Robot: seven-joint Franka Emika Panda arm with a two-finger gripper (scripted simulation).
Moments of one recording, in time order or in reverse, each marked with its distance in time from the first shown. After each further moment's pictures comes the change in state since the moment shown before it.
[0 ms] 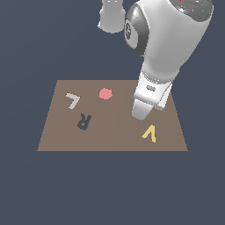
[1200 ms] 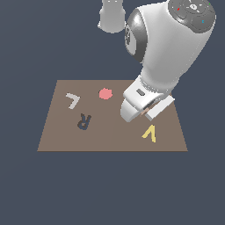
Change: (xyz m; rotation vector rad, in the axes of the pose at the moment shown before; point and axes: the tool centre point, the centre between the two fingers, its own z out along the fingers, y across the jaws) arm 0.006 0.027 0.001 0.000 0.001 0.418
